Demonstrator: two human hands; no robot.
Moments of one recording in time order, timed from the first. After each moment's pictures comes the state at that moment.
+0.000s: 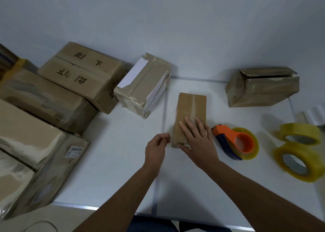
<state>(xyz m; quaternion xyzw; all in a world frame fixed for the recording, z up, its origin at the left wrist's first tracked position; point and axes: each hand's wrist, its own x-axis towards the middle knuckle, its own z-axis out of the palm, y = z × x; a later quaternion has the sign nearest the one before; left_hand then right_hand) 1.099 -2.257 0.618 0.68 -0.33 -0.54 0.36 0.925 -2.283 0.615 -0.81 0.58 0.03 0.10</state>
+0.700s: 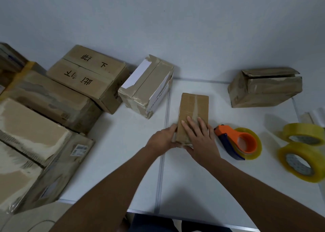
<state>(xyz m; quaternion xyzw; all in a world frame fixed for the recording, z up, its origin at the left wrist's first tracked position) 1.111 -2.308 0.616 0.58 -0.73 -0.36 0.03 0.925 -2.284 0.611 -0.82 0.57 0.02 0.09</state>
